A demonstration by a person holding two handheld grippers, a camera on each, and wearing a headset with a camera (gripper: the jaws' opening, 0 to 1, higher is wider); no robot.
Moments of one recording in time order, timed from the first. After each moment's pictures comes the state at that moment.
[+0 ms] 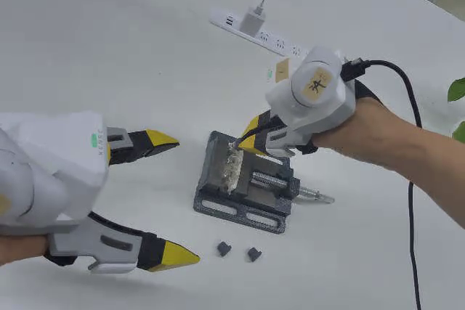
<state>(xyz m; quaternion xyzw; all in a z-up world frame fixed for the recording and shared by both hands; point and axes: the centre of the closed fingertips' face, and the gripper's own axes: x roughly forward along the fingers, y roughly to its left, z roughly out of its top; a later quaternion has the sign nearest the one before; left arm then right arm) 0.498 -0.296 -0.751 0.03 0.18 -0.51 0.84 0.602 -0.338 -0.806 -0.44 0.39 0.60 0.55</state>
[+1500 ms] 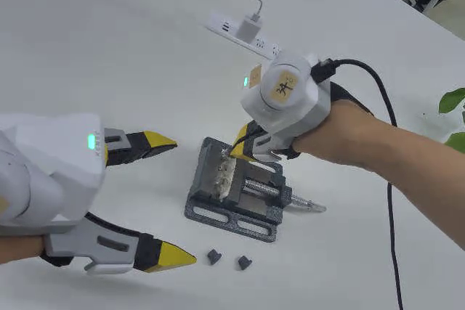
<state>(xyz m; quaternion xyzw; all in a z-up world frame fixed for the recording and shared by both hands) 0.506 -0.299 -0.749 0.02 0.16 -0.51 0.85 0.601 -0.339 -0.812 -0.47 0.43 0.58 0.51</state>
